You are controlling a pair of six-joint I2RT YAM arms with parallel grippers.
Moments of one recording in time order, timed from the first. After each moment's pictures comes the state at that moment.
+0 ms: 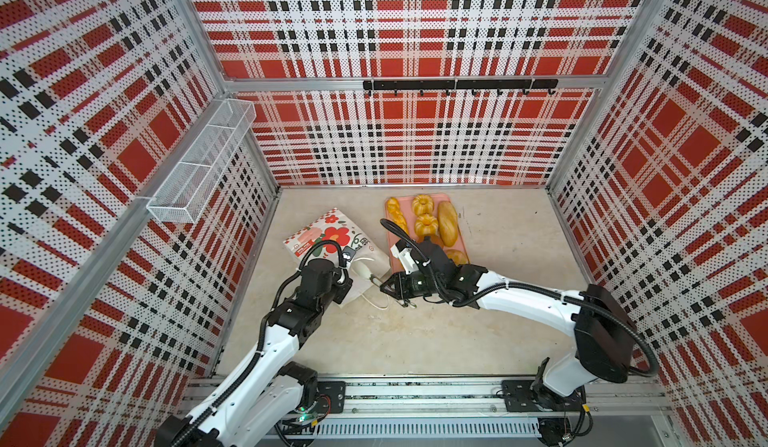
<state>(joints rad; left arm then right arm) -0.34 0.84 0.54 -0.28 -0.16 0.34 0.95 1.64 1.11 -0.08 -0.31 0.79</state>
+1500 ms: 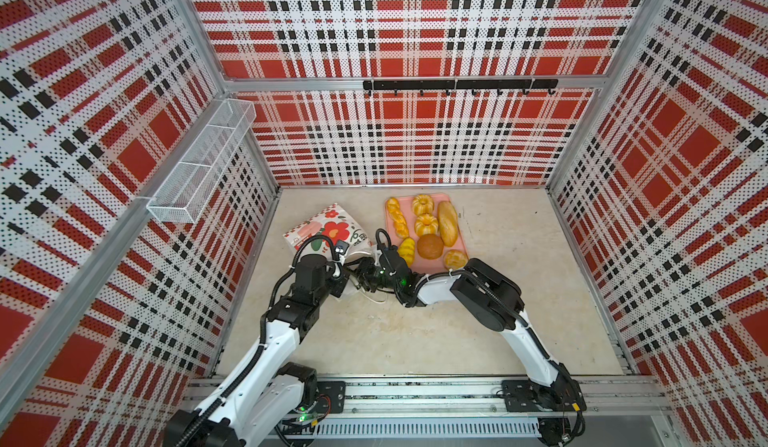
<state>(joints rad) -0.27 0.89 0.53 -0.18 -0.05 0.30 0.95 2.33 1.38 0.72 -0.25 1.53</state>
